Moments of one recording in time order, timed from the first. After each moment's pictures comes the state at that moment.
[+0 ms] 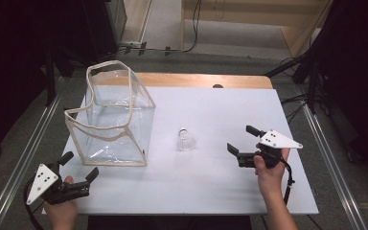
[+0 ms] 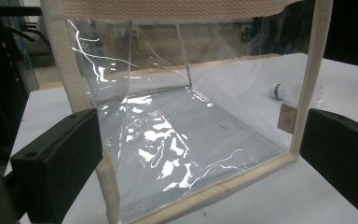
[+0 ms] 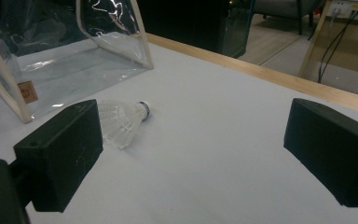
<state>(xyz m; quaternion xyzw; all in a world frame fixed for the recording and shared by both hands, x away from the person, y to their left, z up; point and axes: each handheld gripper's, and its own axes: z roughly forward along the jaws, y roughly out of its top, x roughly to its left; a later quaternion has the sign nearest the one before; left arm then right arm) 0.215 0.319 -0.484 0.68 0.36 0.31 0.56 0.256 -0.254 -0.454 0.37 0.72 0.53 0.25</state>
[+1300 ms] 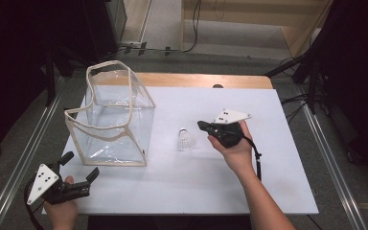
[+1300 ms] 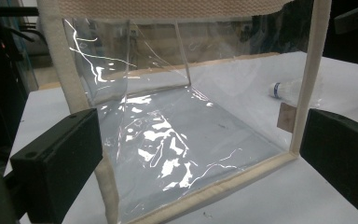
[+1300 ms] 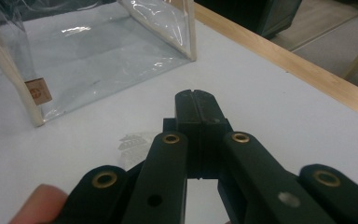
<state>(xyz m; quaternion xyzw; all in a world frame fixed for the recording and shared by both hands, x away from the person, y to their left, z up) 0.215 0.318 -0.484 0.68 0.36 0.31 0.56 0.321 -0.166 -0.433 0.32 0.80 0.46 0.20</state>
